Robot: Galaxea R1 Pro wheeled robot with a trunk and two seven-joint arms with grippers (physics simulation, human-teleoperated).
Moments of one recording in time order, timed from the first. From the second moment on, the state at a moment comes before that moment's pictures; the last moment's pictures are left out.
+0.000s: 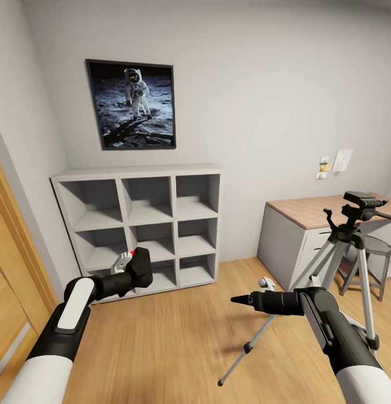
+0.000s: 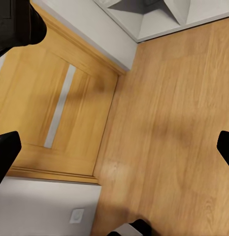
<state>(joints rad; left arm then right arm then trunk) -0.57 0.05 0.14 -1.16 1.03 0.89 0.22 -0.53 -0.15 -0.06 -1.12 -0.07 1.02 0.98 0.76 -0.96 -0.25</state>
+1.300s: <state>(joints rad) -0.57 0.08 0.11 -0.50 0.97 0.69 0.30 -0.53 -0.26 -0.09 -0.67 0.11 0.92 0.85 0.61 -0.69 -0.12</state>
